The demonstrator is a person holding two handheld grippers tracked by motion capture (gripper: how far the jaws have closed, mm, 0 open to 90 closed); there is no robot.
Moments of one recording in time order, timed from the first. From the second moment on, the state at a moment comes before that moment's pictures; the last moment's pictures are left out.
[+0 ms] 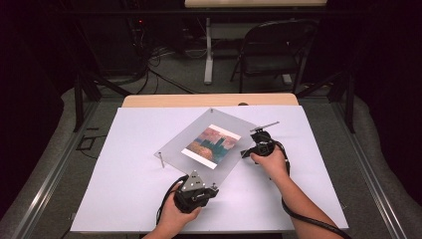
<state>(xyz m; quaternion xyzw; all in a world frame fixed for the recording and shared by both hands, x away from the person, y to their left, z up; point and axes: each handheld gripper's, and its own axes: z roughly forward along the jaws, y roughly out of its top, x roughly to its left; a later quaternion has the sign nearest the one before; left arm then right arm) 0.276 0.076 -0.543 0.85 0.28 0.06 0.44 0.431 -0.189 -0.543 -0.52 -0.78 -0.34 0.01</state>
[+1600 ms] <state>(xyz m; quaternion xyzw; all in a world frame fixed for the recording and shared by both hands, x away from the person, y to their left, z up) 0.282 0.161 -0.535 0.81 0.36 0.14 0.44 0.291 -0.213 -0.522 -0.40 -0.78 -0.46 -0.16</state>
